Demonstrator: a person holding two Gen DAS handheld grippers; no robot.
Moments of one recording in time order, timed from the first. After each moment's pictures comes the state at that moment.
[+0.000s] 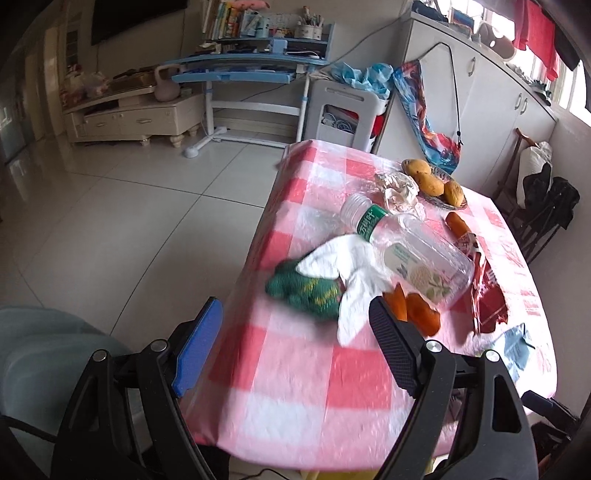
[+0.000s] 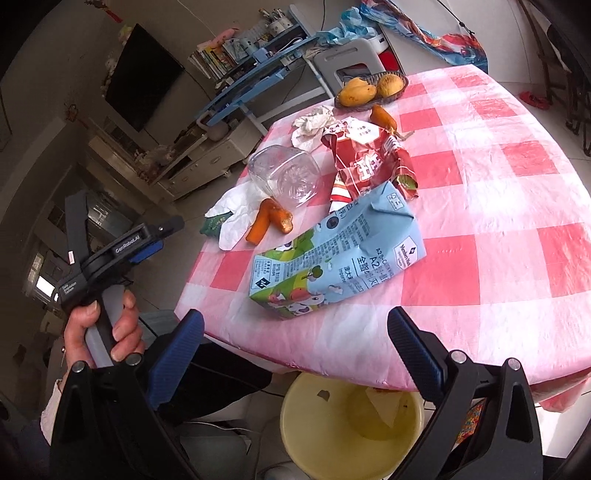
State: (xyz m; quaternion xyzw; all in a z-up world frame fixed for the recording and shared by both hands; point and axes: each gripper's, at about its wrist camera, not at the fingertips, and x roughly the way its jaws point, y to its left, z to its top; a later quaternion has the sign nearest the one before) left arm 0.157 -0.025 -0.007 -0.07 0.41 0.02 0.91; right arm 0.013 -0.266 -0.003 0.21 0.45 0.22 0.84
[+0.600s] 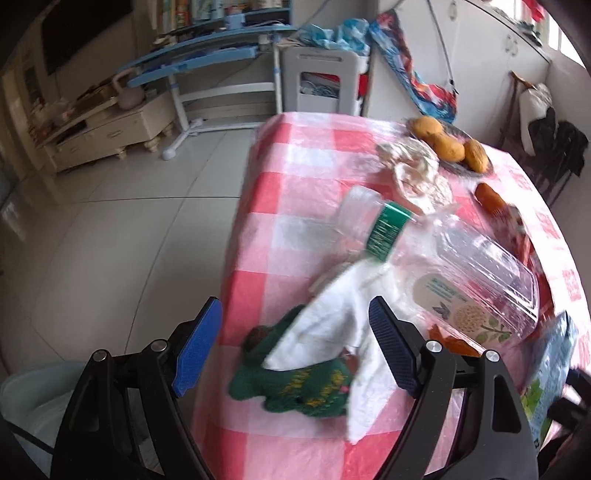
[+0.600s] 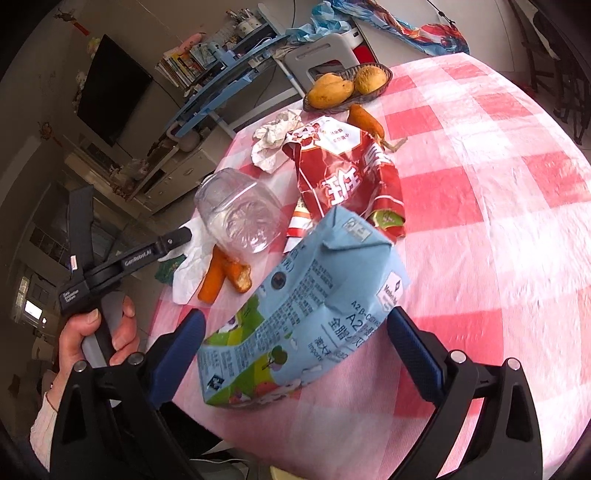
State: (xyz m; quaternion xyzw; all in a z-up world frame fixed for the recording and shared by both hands) left arm 0.248 -0.059 -0.048 0.02 0.46 -0.01 0.89; right arm 0.077 -0.258 -0.021 0.22 0.46 0.17 0.84
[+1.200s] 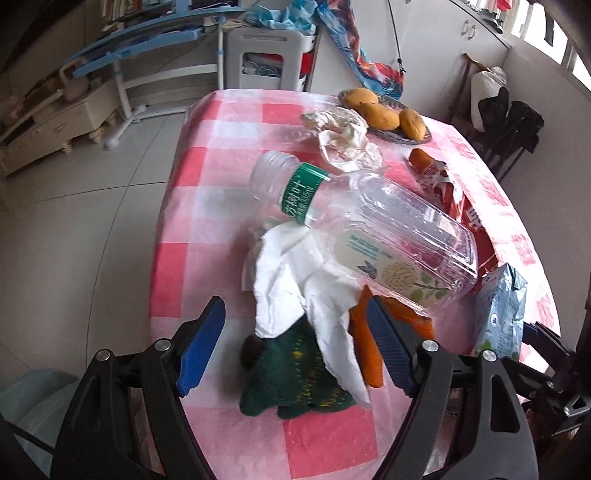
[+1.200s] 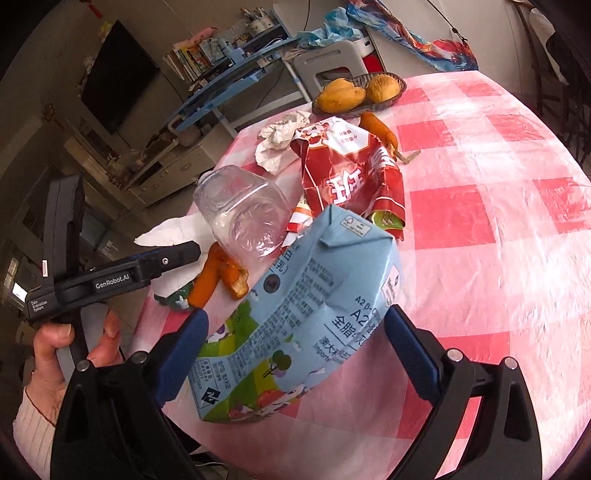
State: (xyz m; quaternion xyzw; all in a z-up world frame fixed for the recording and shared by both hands) left arm 0.233 -0.068 -0.049 0.00 0.49 -0.10 0.87; right arm 0.080 -0.247 -0.025 0.19 0.45 0.17 0.86
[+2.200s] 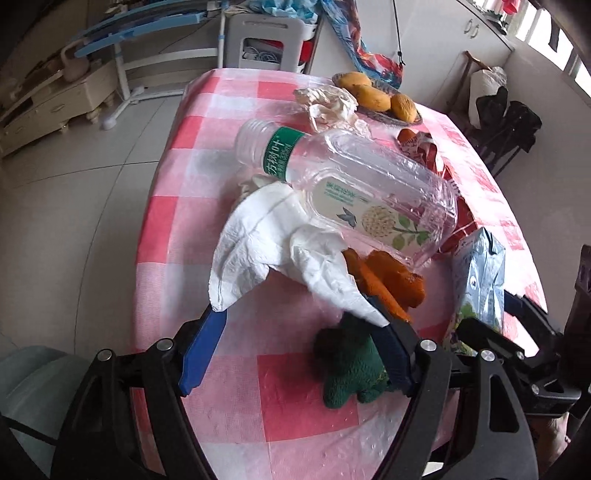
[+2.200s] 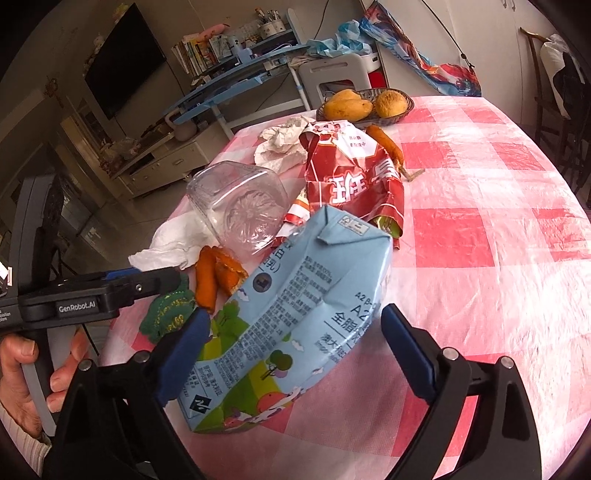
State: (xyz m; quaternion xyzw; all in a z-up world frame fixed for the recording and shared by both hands) left arm 0.208 -0.080 -0.056 -0.01 0.52 -0.12 0.85; right arm 0.082 -0.235 -0.025 0.13 0.43 0.15 0.88
